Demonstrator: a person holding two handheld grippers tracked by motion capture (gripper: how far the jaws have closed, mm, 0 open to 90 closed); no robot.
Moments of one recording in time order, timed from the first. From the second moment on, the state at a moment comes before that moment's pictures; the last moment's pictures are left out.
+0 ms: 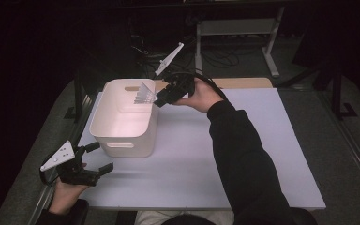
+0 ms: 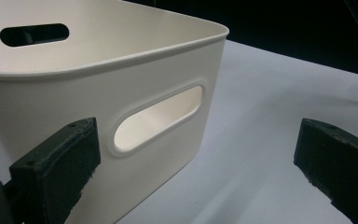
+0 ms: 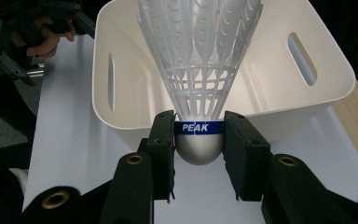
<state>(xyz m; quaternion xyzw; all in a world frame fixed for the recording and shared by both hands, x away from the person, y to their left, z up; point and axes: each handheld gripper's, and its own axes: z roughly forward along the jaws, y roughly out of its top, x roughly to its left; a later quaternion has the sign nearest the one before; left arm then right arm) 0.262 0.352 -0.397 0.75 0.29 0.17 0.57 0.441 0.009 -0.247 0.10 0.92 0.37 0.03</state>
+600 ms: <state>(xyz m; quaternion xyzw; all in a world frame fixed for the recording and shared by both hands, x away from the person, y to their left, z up) 0.262 0.352 -0.397 0.75 0.29 0.17 0.57 0.436 0.033 -0.251 0.08 0.93 0.37 0.02</state>
